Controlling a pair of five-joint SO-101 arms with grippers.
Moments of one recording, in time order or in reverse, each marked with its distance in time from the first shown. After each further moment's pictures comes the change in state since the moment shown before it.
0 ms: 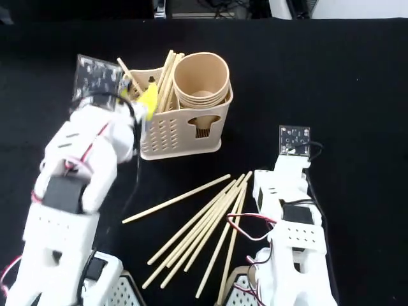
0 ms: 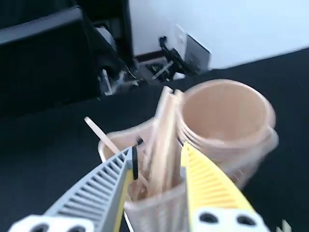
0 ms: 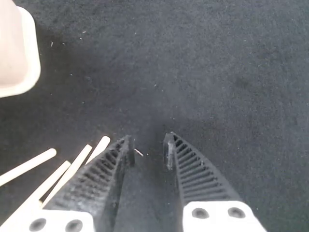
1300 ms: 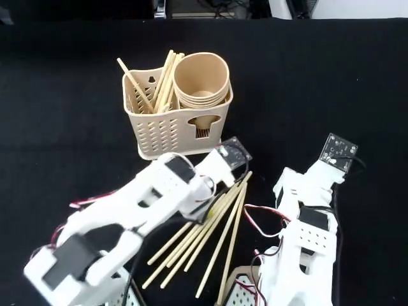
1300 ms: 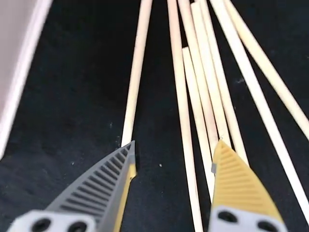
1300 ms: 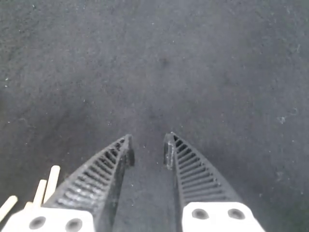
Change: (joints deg) left arm 25.3 48.4 2.4 8.5 -10.3; right arm 13.1 0.0 0.0 0.0 -12.5
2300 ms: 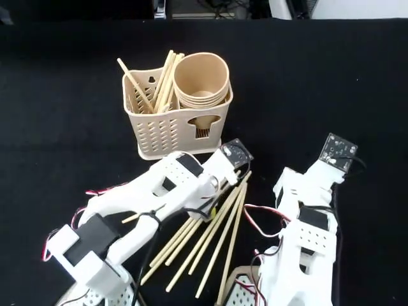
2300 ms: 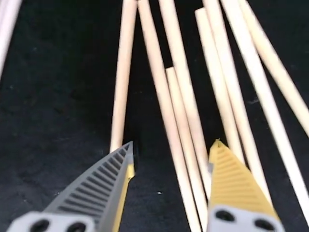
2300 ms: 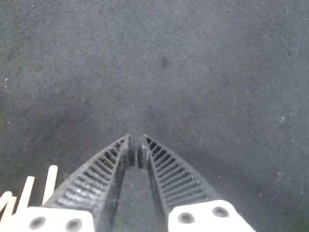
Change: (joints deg) left arm 0.3 11.4 -3.0 -4.9 -0.1; right arm 0.1 0.0 0.0 0.0 0.0
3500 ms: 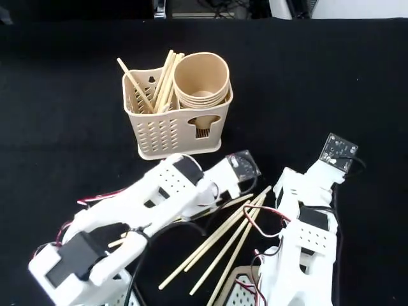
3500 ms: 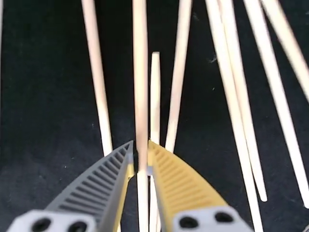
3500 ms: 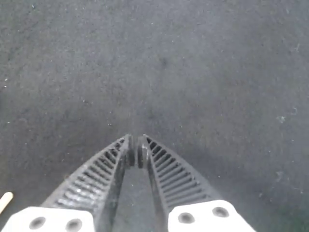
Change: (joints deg) left arm 1.9 -11.6 1.6 10.1 -7.2; right arm 0.0 0.0 0.0 0.0 0.0
